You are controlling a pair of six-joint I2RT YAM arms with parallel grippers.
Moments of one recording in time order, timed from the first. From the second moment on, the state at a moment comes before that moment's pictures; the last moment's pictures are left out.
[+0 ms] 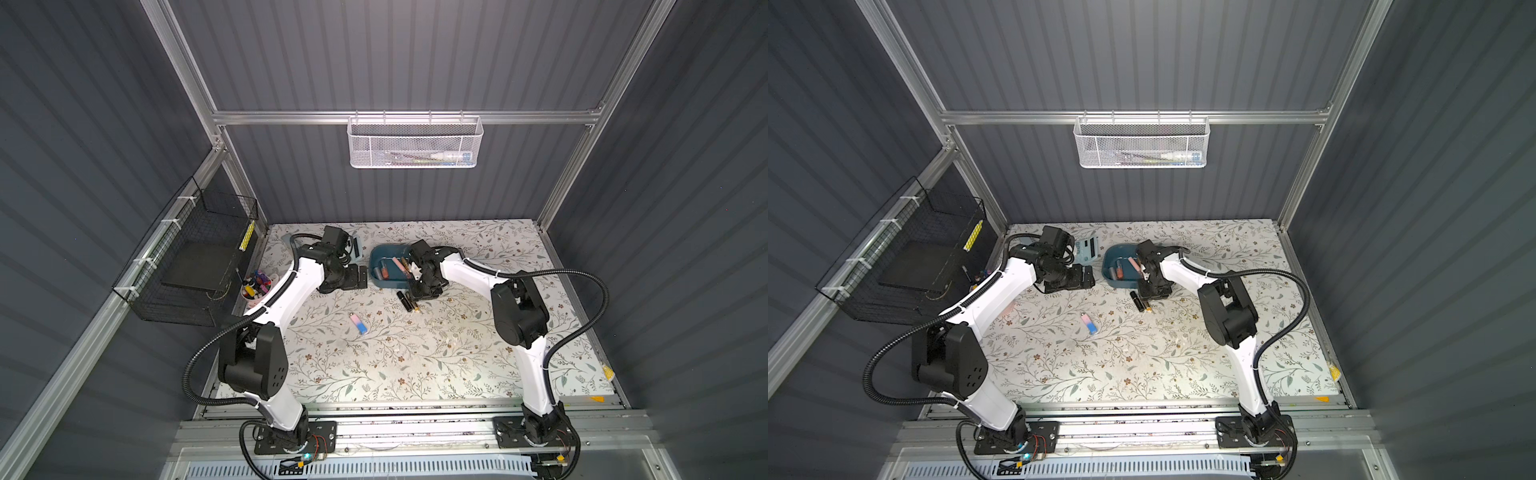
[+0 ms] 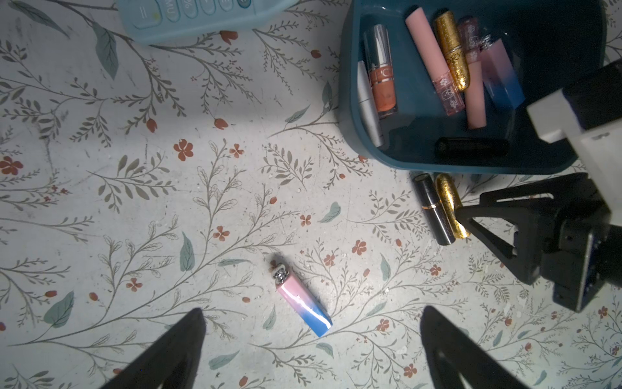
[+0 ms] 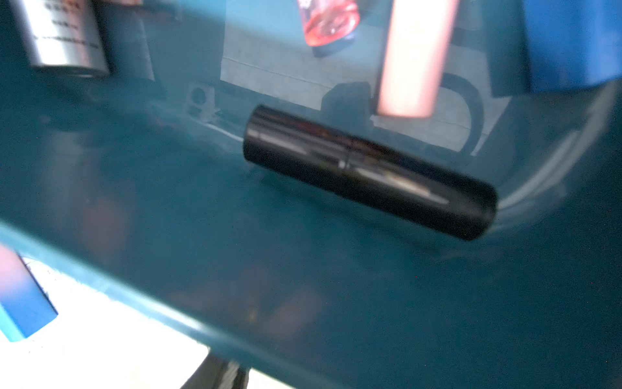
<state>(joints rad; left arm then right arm) -0.32 1.66 1.43 -0.92 0.11 -0.30 0.59 2.20 1.74 -0.87 -0.13 0.32</state>
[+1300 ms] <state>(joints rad) -0.29 1.65 1.32 -0.87 0.11 -0.27 0.68 2.17 1.68 -0.94 -0.04 0.39</state>
